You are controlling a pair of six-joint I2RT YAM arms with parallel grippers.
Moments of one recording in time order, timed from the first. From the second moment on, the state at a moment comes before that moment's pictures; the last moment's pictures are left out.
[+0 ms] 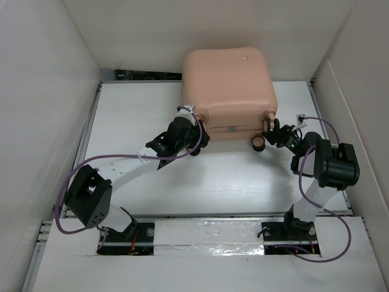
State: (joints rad) left arm -0.72 1.44 0.93 0.00 -0.09 -0.59; right arm -0.26 1.82 0.50 1.24 -0.85 0.60
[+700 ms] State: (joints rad) left arm -0.72 1.43 0.93 0.00 -0.09 -0.60; right arm -0.23 1.77 0.49 1.26 -0.84 0.56
